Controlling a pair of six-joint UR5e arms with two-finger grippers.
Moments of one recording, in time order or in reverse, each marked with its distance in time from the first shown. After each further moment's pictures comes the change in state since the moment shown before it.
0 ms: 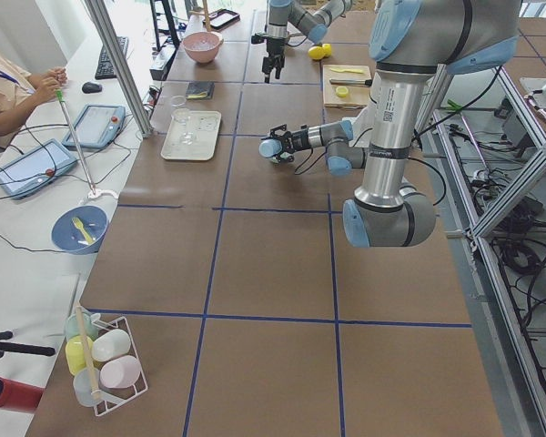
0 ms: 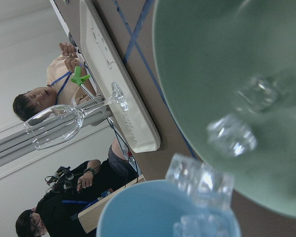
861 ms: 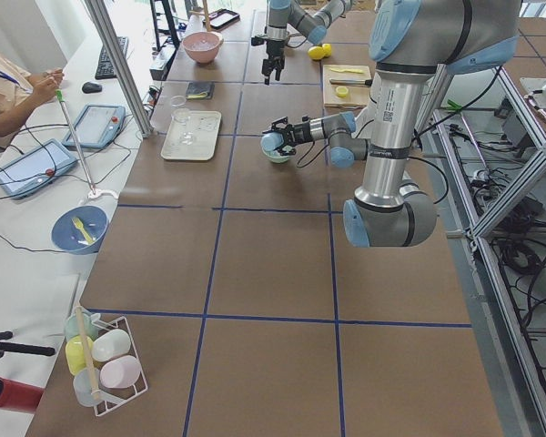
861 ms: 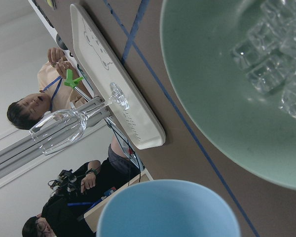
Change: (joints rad) left arm 0.004 0.002 -0.072 0.062 -0.018 -0.197; right arm -0.005 0.006 -0.015 0.000 -0.003 0.007
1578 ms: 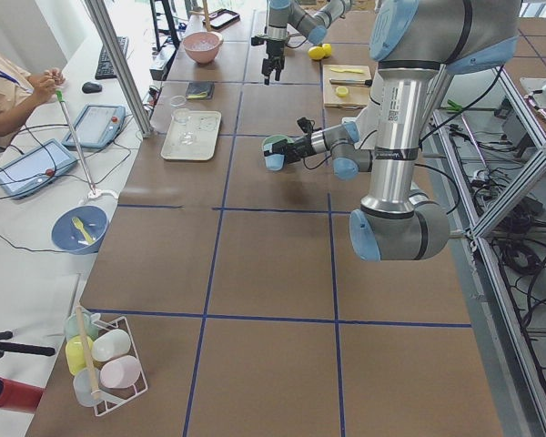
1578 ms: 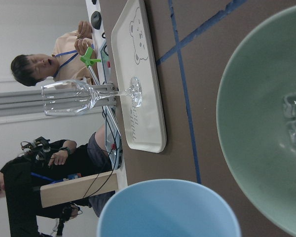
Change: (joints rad) left arm -0.004 0.195 -0.092 0.001 -0.092 -0.981; right arm -0.002 0.009 0.002 0.001 -0.003 0.004
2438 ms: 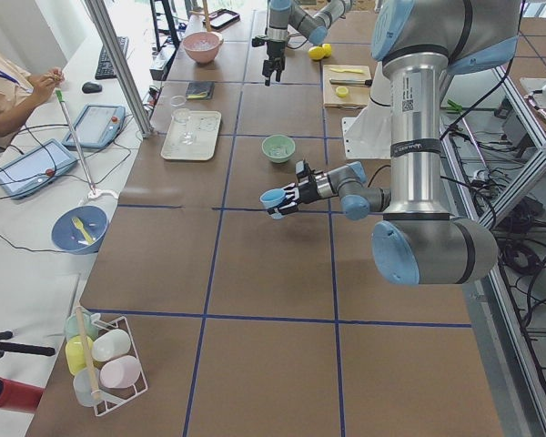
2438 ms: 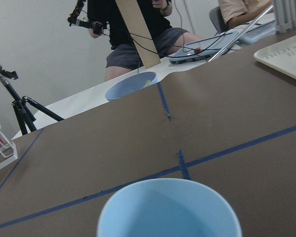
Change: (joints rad) left arm -0.005 0.347 -0.027 -0.025 0.031 -1.056; right arm -0.010 -0.002 -0.003 0.000 -0.006 -0.002
